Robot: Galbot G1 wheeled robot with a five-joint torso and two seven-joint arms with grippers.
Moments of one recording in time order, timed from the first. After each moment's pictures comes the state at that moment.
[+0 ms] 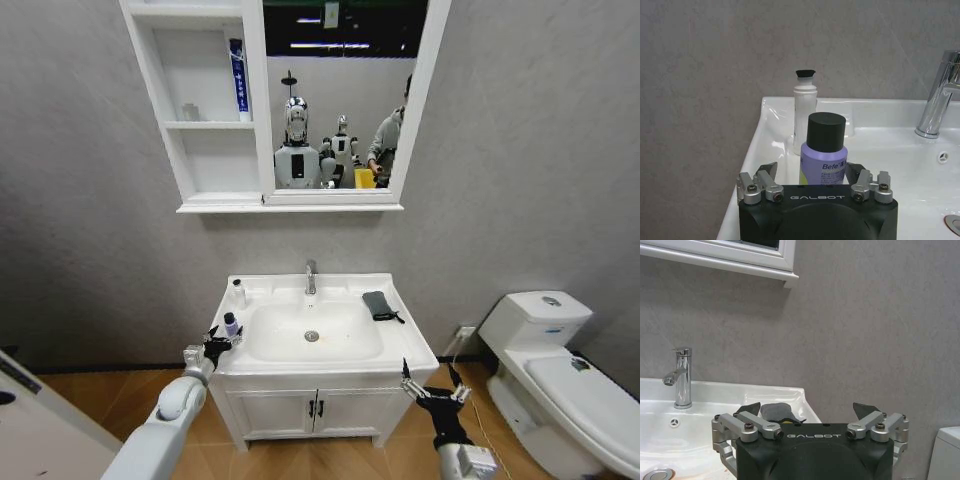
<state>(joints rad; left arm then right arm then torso) 1.15 -1.12 -0.40 -1.59 -0.50 0.16 -0.05 -1.92 1.43 0.60 2.22 0.04 0.12 0.22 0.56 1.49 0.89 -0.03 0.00</state>
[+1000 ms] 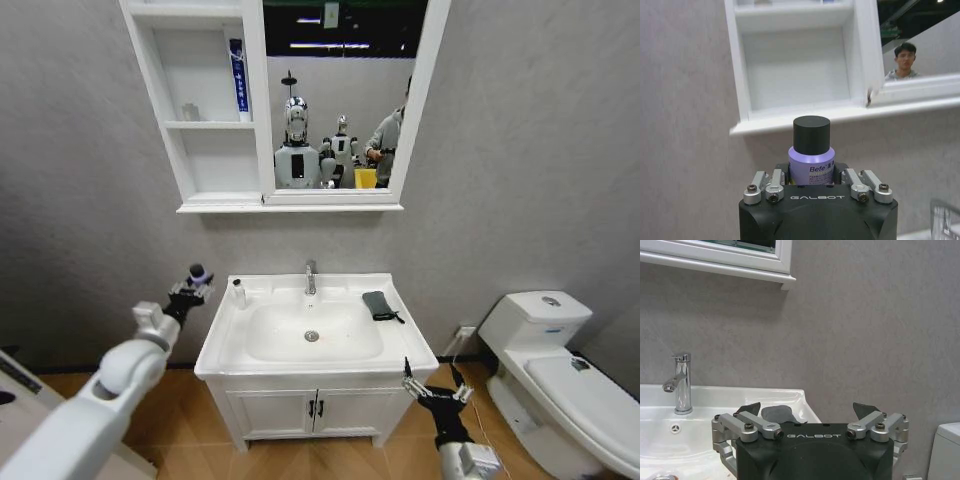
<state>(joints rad) 1.06 -0.59 -0.58 -2.12 -0.93 0.36 -0.28 -1.91 1.44 0.58 2.26 0.05 0.09 0.24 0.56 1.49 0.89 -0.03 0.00</state>
